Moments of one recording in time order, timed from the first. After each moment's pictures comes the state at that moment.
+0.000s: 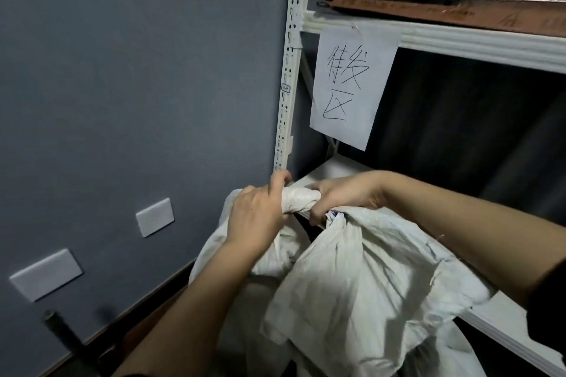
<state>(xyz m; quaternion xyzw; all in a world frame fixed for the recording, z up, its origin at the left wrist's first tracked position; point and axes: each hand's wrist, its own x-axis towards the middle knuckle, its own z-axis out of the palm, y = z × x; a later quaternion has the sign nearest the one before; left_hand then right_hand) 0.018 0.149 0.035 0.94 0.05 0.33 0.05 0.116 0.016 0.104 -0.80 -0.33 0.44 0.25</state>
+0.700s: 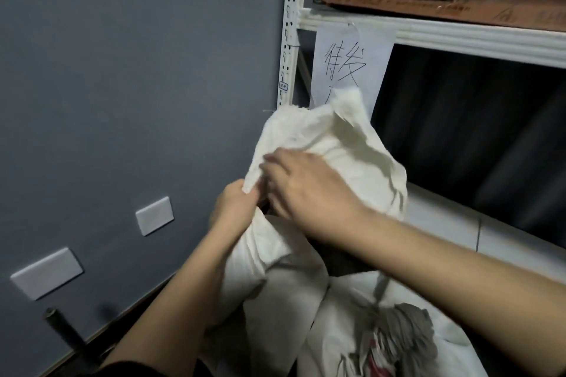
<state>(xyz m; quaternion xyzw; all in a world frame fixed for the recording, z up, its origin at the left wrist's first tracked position) 0.033 0.181 0.020 0.82 0.25 0.21 0.47 0.056 0.039 0.091 -0.76 -0.55 -0.35 0.07</state>
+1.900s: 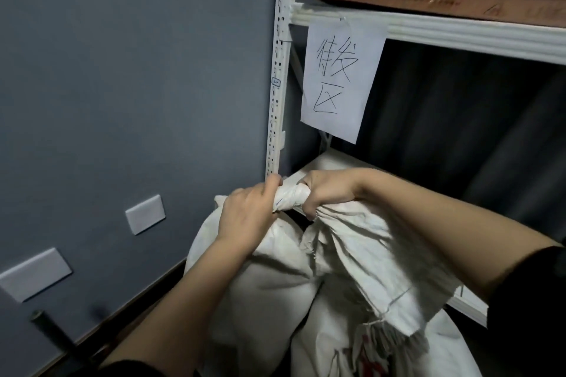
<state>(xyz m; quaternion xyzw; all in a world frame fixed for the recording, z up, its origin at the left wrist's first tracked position) 0.027 0.152 0.015 0.93 0.03 0.36 -0.03 0.127 0.017 0.090 -0.85 -0.39 0.32 0.17</state>
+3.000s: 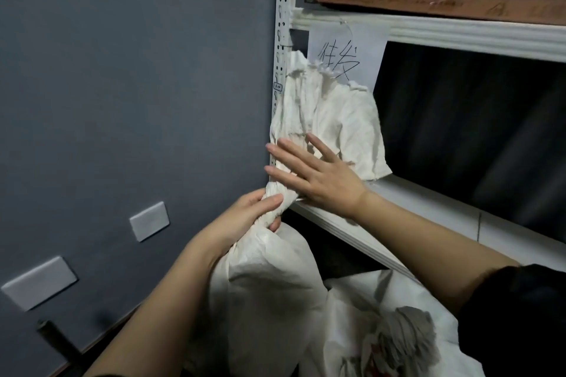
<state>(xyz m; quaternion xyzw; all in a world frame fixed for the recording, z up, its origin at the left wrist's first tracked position) 0.016 0.171 0.026 0.66 -0.01 -0.02 0.75 0.146 0.014 0.061 -0.66 -0.56 -0.48 -0.15</state>
